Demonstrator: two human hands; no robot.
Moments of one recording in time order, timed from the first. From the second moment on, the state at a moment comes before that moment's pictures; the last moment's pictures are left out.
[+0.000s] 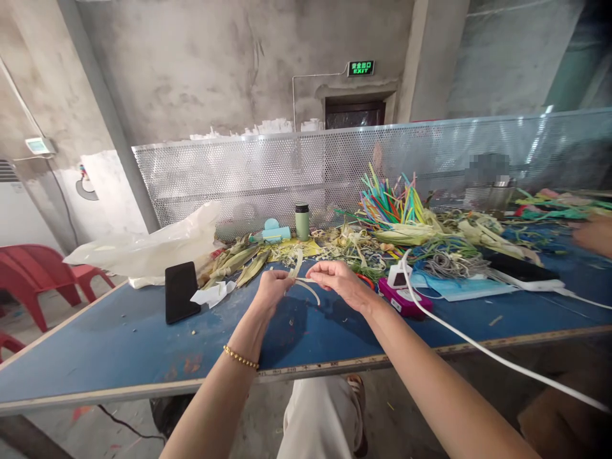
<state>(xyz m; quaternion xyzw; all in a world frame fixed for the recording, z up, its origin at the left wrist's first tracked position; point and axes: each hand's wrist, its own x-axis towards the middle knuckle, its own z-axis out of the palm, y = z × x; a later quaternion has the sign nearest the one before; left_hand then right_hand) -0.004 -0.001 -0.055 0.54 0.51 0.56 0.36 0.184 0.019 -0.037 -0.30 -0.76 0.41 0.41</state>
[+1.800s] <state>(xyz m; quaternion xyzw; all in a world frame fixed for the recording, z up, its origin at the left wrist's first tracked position) 0.001 0.006 -0.059 0.54 0.55 0.51 0.39 0.162 0.026 -0.044 -0.28 -0.72 0.39 0.51</state>
